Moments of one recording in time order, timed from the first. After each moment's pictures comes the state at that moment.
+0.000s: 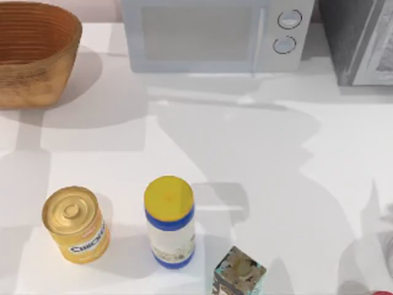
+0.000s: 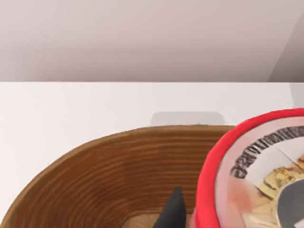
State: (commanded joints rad) left arm 0.08 1.90 1.79 -0.58 0.07 0.09; right arm 0.00 0.00 0.00 0.00 0.00 0.00
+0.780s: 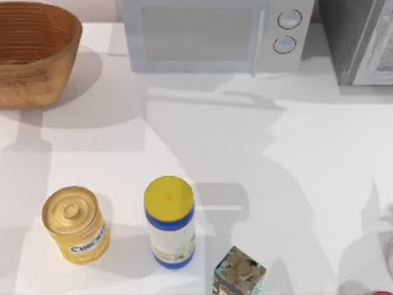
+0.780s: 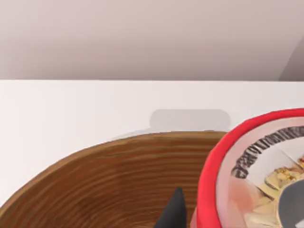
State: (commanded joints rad) left arm 0.08 1.97 1.77 -0.49 0.07 0.08; right arm 0.00 0.00 0.00 0.00 0.00 0.00
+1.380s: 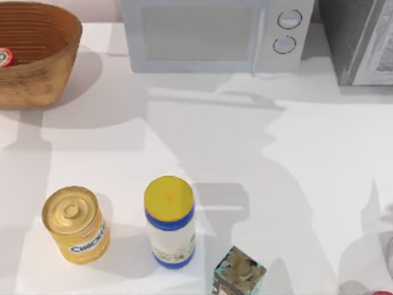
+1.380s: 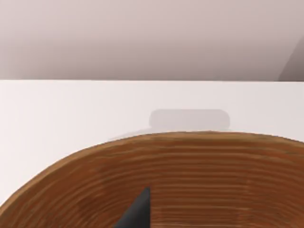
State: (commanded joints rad) left arm 0.08 1.97 1.77 -0.49 0.07 0.08; right arm 0.00 0.00 0.00 0.00 0.00 0.00
